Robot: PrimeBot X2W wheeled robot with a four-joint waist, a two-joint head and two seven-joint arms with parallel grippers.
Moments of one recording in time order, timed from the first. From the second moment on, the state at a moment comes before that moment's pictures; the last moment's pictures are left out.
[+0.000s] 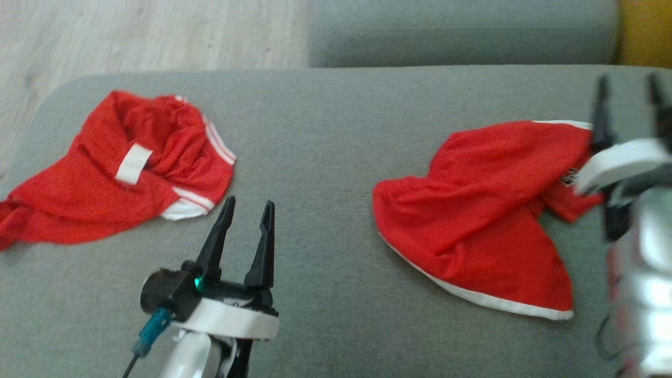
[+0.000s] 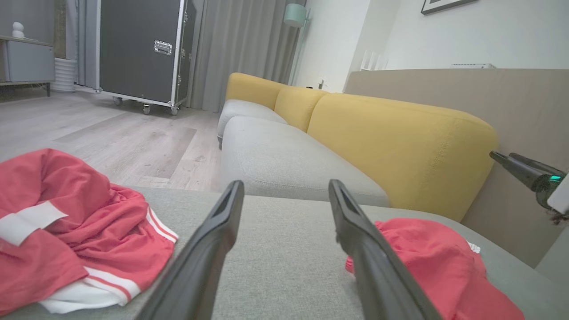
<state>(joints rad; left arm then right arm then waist) -0.14 0.05 -0.31 0.22 -0.34 -0.12 -0.26 -0.64 -0.15 -0.26 0.76 -0.17 0.13 -0.25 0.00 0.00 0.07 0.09</state>
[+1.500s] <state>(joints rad) -0.08 0.05 -0.29 0.23 -0.31 -0.12 -0.26 0.01 -0.04 -0.09 0.60 0.00 0.13 -0.21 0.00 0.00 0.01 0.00</state>
